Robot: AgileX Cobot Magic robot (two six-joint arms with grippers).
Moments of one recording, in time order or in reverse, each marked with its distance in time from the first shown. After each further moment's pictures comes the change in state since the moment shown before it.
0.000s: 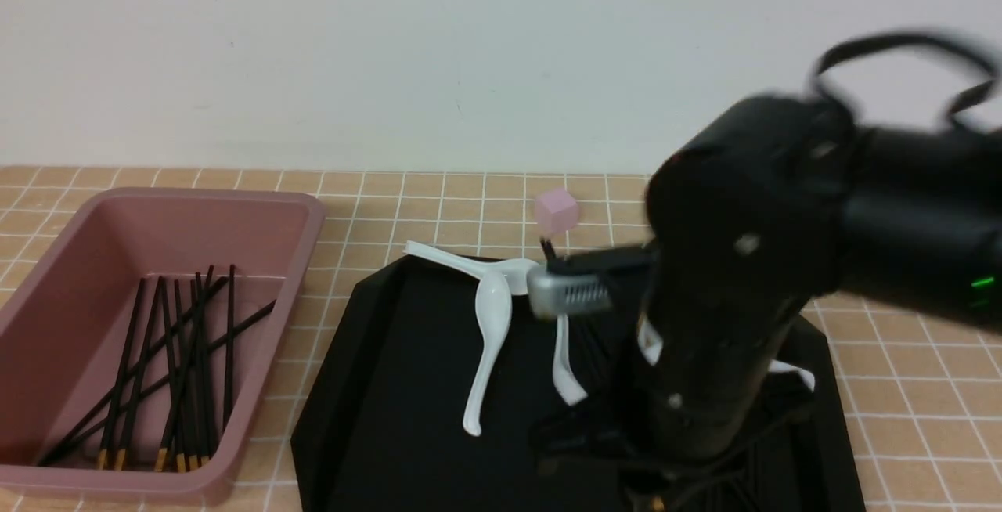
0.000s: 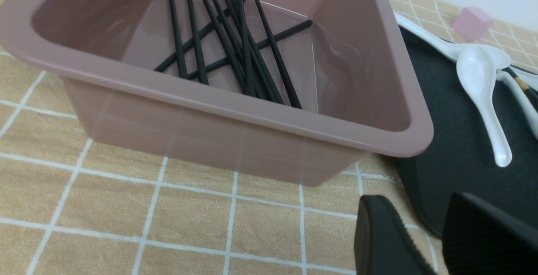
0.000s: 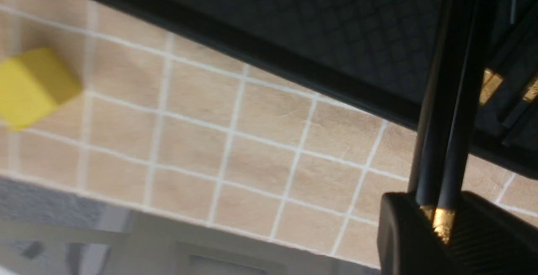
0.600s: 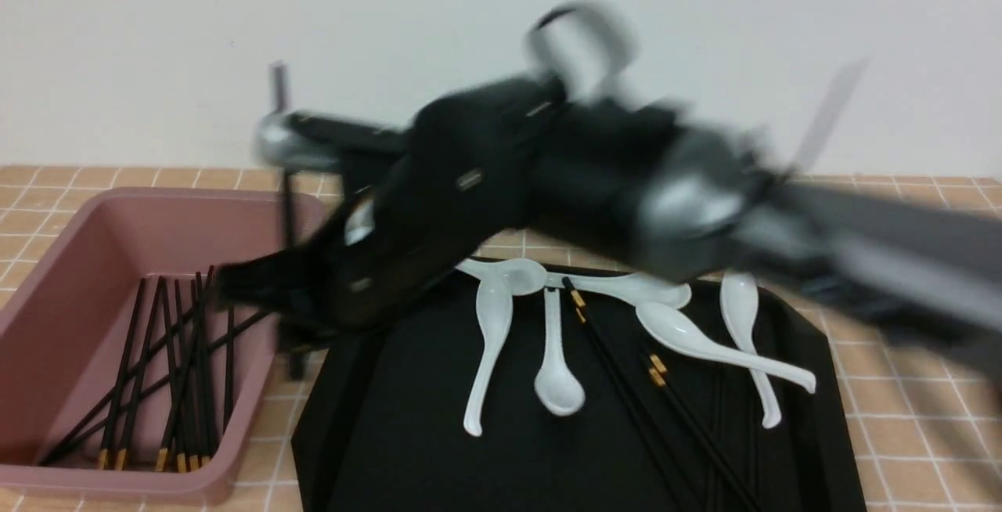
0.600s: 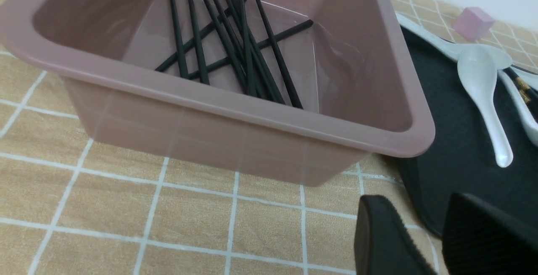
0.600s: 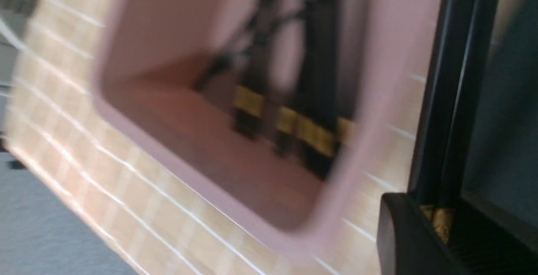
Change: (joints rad) right arm 0.063 0.471 -0.509 0.286 -0.544 -0.209; left arm 0.000 0.000 0.000 0.000 0.001 0.000
